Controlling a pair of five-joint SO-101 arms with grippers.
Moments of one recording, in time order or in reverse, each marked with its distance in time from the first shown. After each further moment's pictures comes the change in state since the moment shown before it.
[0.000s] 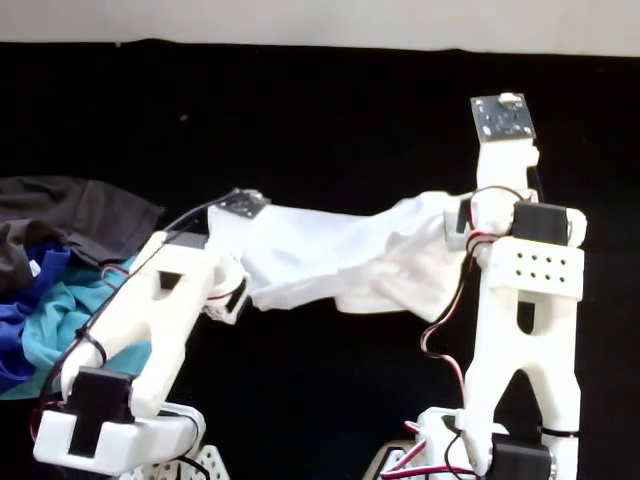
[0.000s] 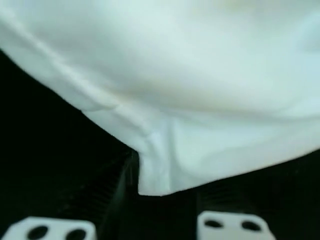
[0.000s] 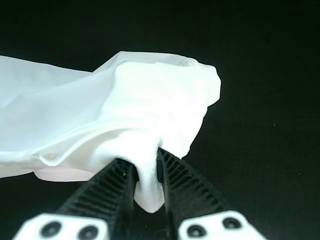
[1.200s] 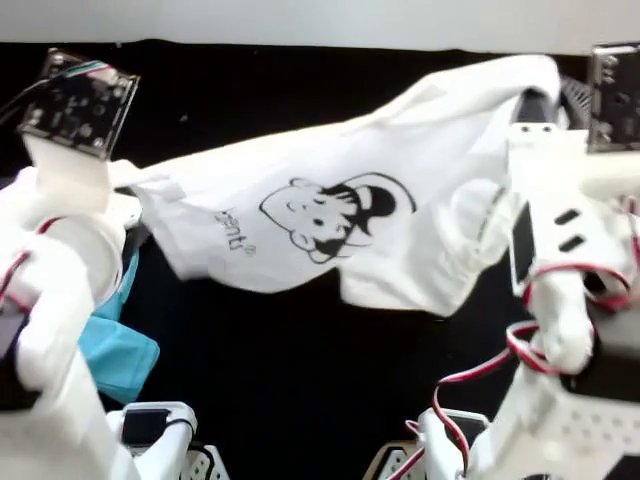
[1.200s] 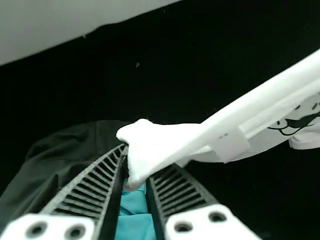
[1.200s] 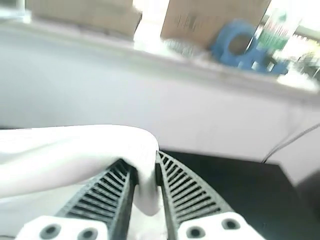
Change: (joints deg) left arm -11.6 -31.9 -64.8 43.4 -4.2; right arm -0.1 -10.3 -44.4 -0.4 2.5
